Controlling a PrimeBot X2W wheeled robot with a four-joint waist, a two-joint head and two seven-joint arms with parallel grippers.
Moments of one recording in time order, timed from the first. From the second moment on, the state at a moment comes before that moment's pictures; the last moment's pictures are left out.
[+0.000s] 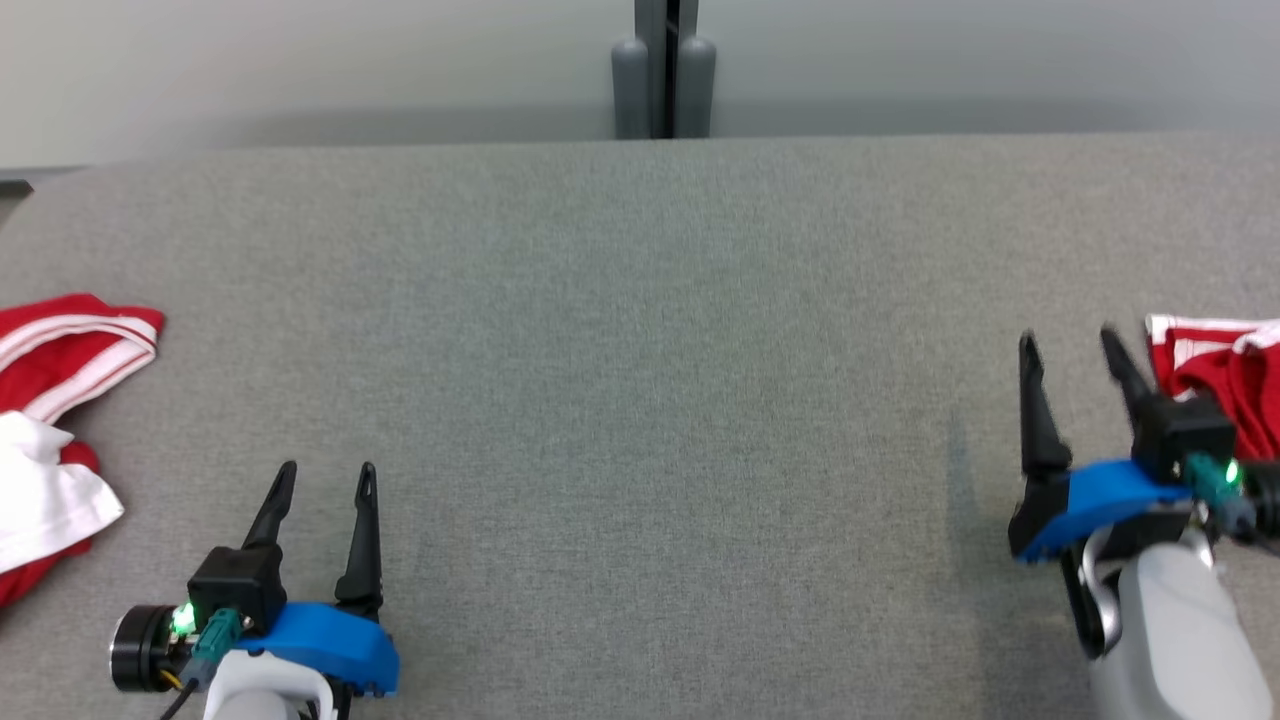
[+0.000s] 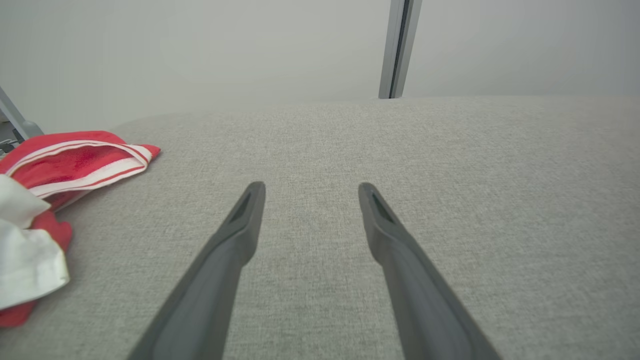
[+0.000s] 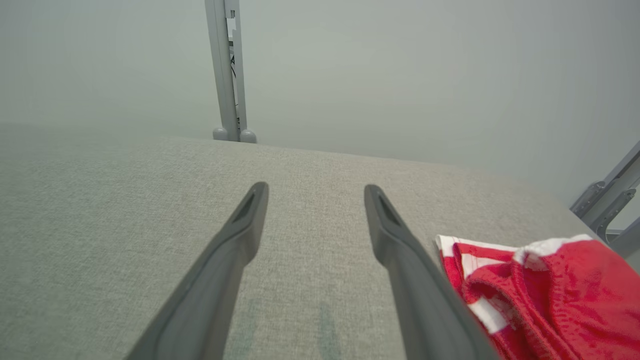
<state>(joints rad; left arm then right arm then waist) -0.16 0.12 -0.02 0.43 -0.09 -0.12 -0.26 -0.42 -0.05 -0.21 0.52 -0.15 0.13 -0.26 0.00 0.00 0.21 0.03</state>
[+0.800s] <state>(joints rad) 0.00 0.06 0.01 0.48 -0.05 -0.04 -0.26 -0.16 -0.05 -0.07 0.52 0.05 0.13 -0.26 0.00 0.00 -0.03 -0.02</state>
